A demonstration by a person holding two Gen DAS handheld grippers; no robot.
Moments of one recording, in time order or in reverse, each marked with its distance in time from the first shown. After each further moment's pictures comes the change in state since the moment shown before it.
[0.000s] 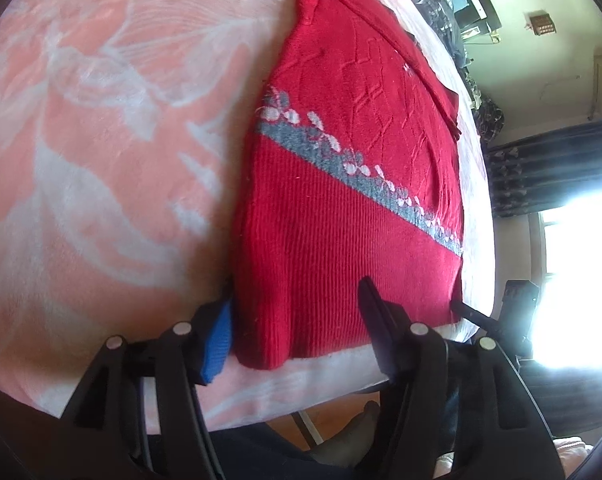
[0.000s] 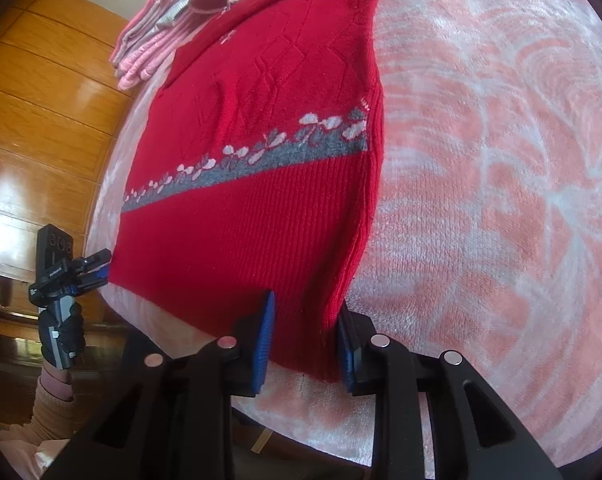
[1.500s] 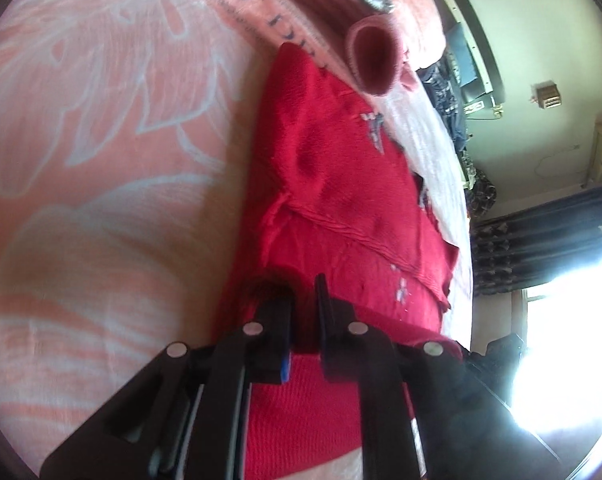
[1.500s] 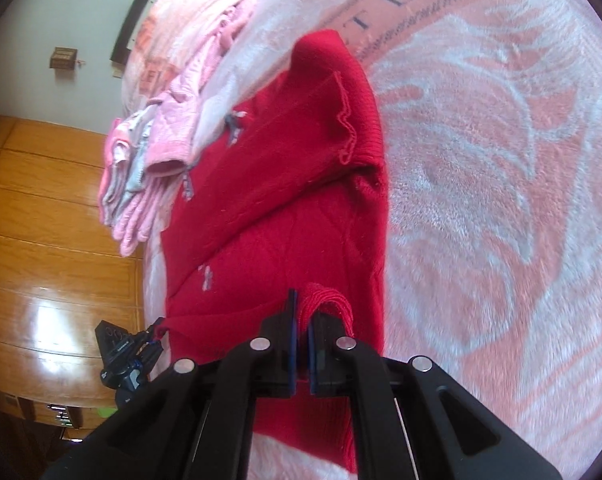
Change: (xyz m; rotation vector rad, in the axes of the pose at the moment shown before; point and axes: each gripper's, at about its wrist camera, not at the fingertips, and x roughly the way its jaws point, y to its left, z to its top) left arm 0.044 -0.018 0.259 -0.110 -0.183 -0.079; right arm 0.006 -0.075 0.262 0.316 -0.156 0.164
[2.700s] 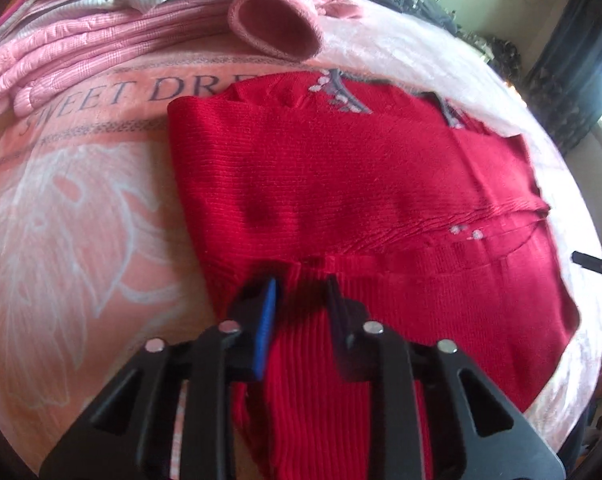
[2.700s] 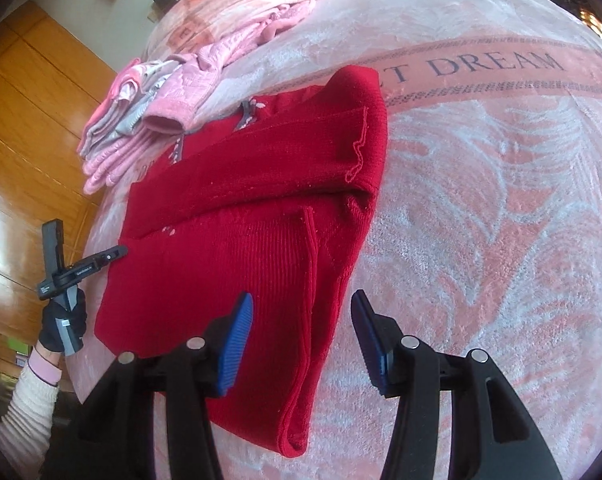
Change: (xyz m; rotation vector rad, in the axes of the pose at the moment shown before) left arm 0.045 -0.072 0.009 0.620 0.033 0.385; right arm -0.020 0.029 -0.028 -0.356 -0.072 -0.211
